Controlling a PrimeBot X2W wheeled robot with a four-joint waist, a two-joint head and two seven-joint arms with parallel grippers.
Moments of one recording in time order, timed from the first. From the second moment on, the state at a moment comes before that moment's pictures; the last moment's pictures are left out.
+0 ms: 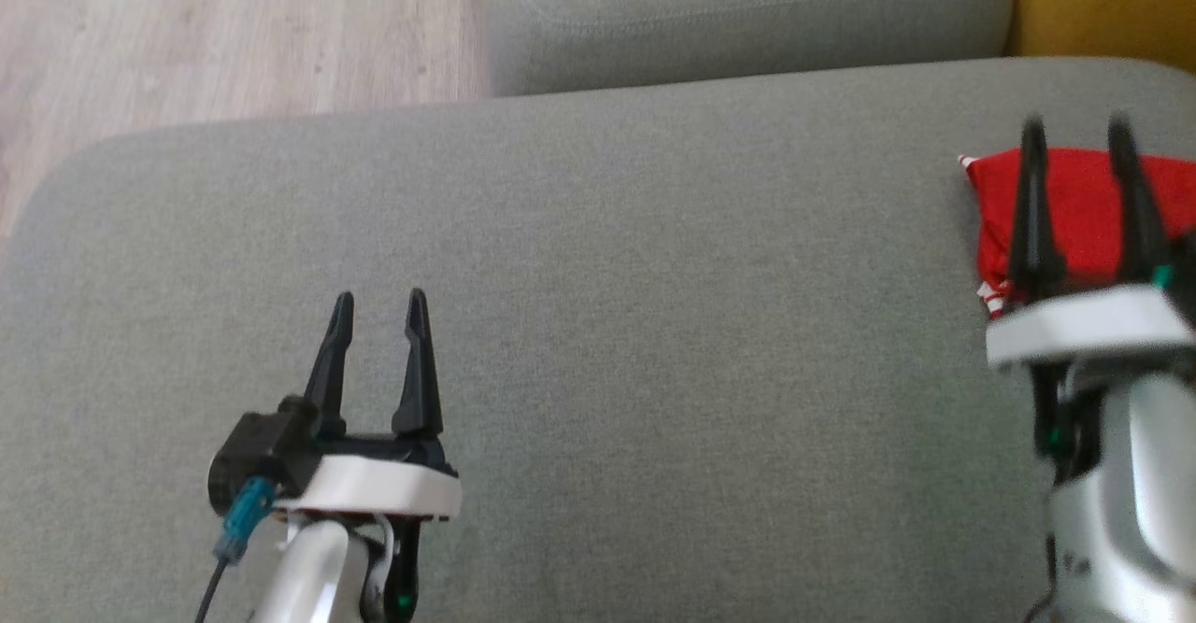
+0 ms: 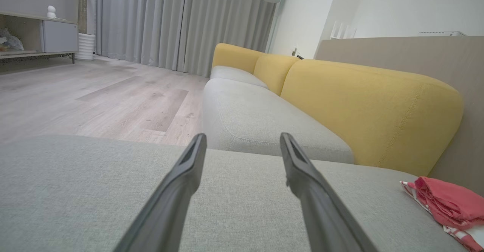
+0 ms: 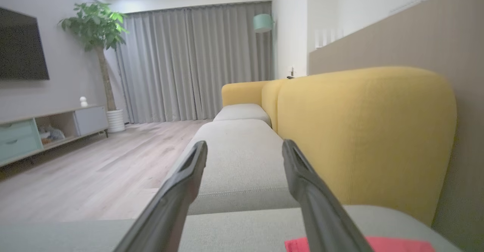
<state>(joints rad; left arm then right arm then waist) -0.18 0.04 -0.23 0.29 -0.35 -0.02 -0.25 -0.32 -0.06 -0.13 0.22 0.10 0.13 -0.15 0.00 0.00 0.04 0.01</state>
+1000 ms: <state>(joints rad) -0.07 0.04 -0.21 0.32 -0.35 -0.02 -0.25 -0.03 -0.05 0.02 0.28 0.23 0.13 -0.25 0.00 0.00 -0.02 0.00</state>
